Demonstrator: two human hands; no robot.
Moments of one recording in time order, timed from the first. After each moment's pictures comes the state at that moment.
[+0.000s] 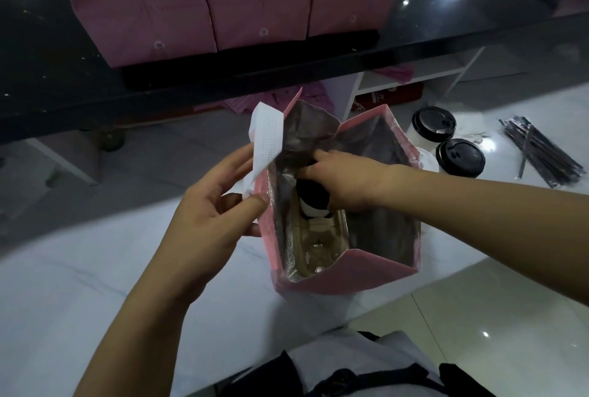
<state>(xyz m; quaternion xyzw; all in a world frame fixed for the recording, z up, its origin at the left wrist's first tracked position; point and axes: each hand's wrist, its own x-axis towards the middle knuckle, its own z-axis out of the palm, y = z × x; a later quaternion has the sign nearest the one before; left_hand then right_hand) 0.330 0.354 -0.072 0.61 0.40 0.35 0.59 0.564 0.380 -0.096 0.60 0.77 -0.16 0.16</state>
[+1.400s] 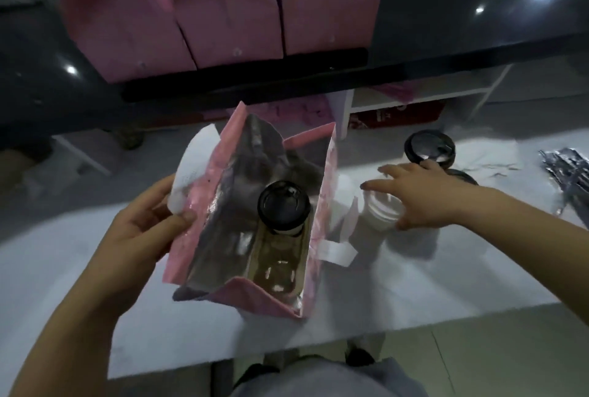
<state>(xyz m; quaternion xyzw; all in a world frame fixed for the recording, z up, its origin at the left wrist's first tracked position) 0.371 0.318 -0.063 0.54 0.53 0.37 0.53 0.763 0.351 -0.118 0.59 0.77 -0.13 0.22</state>
